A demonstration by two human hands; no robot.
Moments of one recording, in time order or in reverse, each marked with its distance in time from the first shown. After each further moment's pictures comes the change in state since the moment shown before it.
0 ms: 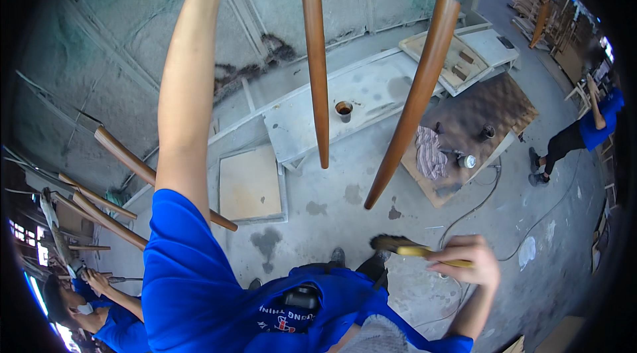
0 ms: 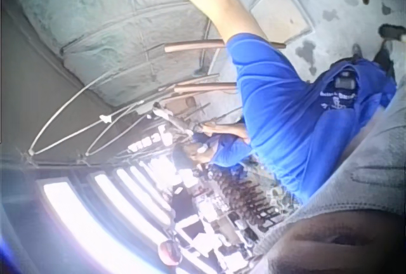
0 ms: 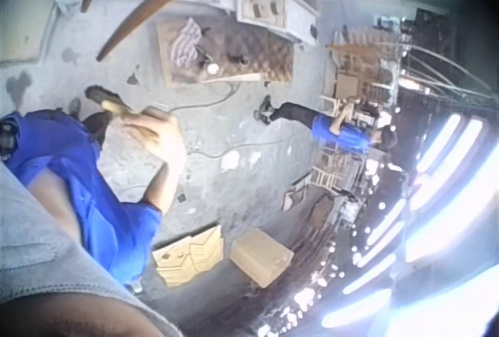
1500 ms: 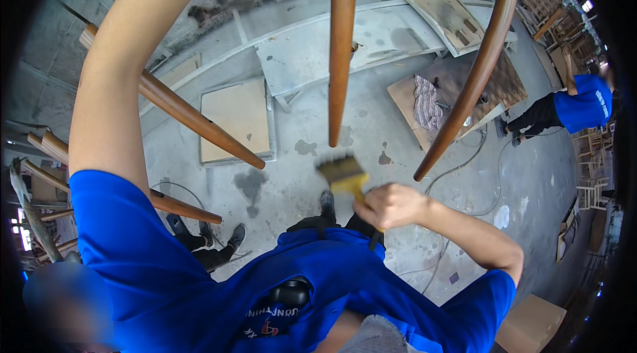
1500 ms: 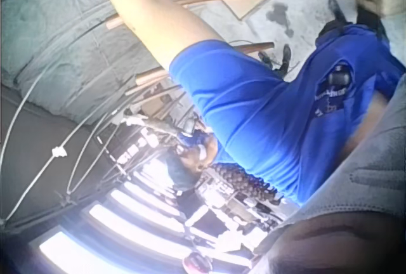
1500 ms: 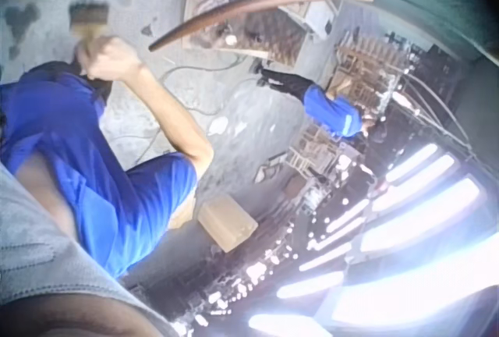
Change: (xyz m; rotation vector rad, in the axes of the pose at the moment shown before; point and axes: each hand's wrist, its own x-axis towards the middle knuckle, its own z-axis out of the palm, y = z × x) left_hand -0.068 -0.129 -0.109 0.081 -0.761 0.023; right_hand 0.133 -0.041 0.218 -0.611 -0.398 -0.812
